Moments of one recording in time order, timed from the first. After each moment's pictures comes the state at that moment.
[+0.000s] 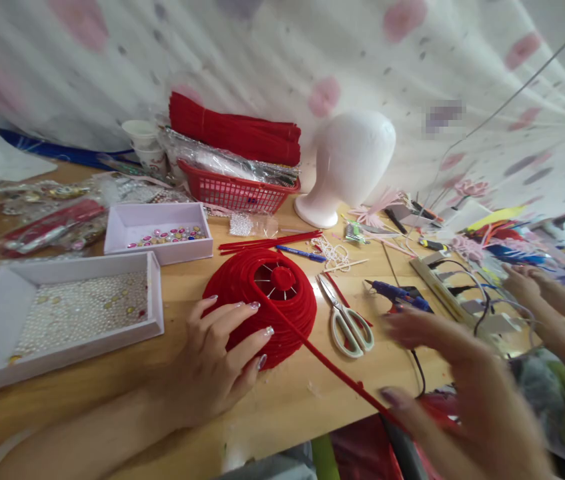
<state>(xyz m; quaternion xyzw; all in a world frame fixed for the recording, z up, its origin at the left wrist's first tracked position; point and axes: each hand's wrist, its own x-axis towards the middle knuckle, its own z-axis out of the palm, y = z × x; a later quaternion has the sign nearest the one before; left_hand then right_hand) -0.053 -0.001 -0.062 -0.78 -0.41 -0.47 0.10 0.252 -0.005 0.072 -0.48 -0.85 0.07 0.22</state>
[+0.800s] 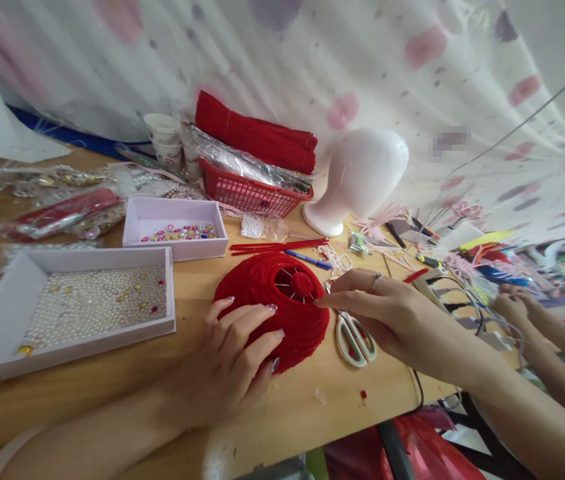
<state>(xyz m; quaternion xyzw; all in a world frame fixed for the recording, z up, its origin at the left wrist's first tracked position) -0.055 0.001 -0.065 -0.78 -0.39 -0.49 0.08 0.168 0.085 0.101 -0.25 -0.96 0.09 0.03</state>
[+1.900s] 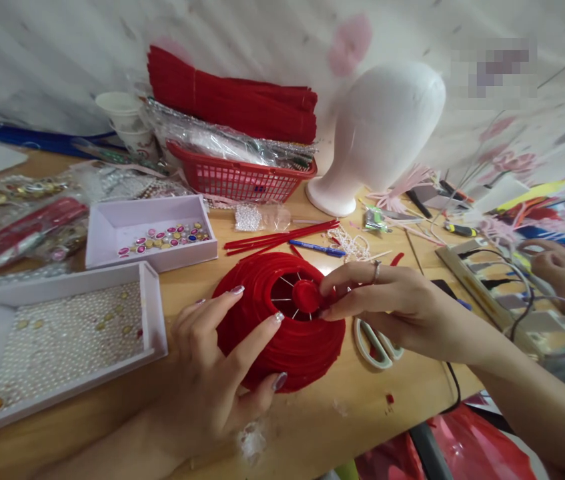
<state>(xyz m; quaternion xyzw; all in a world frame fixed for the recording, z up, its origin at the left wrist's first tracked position) -0.066 0.012 -0.058 -0.76 -0.48 -0.43 0.03 0.173 0.126 0.073 -0.17 -0.94 0.25 0.12</state>
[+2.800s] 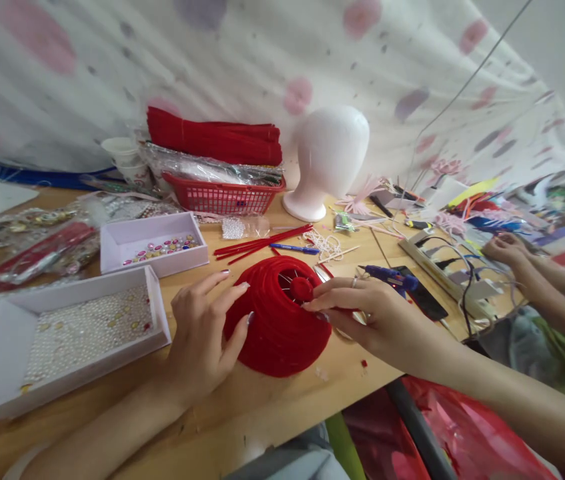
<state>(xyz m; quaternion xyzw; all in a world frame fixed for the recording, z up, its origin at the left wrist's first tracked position) -0.069 0.020 -0.052 -0.74 -0.47 -0.47 0.06 0.175 0.049 0.078 -0.38 -0.89 0.21 0.14</state>
